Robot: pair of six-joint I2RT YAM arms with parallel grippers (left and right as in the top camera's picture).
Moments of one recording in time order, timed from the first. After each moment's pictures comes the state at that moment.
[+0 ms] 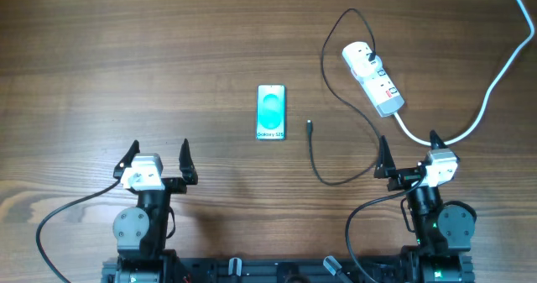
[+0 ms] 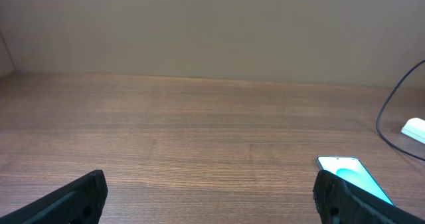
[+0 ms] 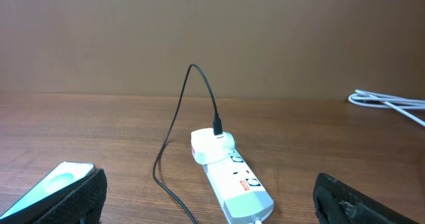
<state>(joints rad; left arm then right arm) -0.01 0.01 0.01 -0.08 -0.01 -0.06 -0.01 0.02 0.01 0.00 -0.12 0.01</state>
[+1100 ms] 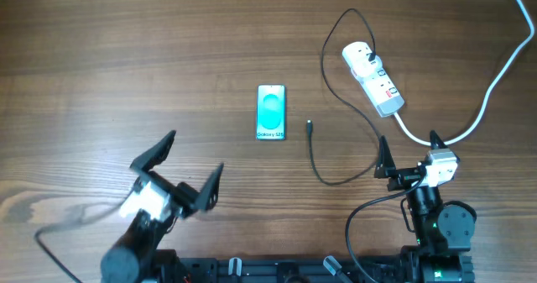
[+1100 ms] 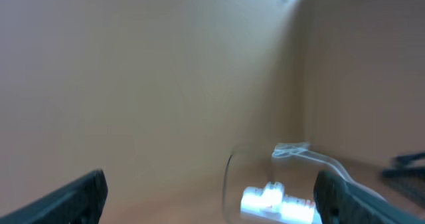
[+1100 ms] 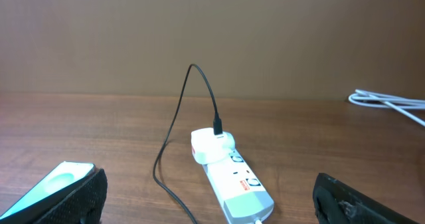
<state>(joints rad) -0.01 0.02 0.01 0.53 0.57 -0.22 -0.01 0.02 0.01 0.00 -0.12 0.01</state>
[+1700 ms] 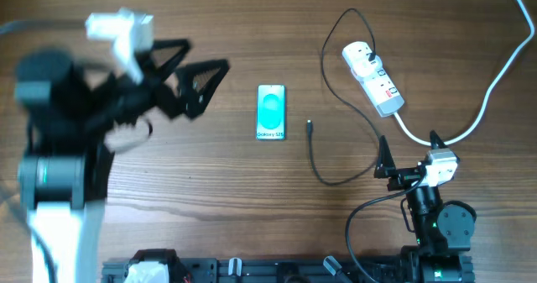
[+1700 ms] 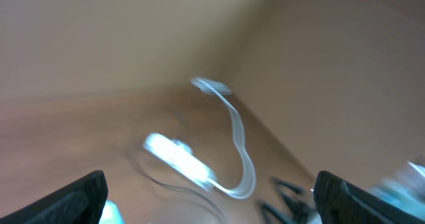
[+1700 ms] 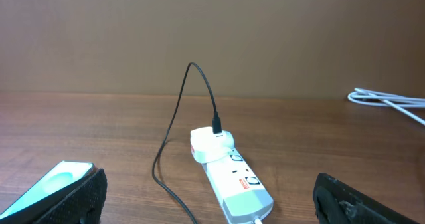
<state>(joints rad) -0.01 1.10 1.35 -0.53 0.91 -0.32 -0.01 0.02 0.01 0.00 -0.12 0.01</state>
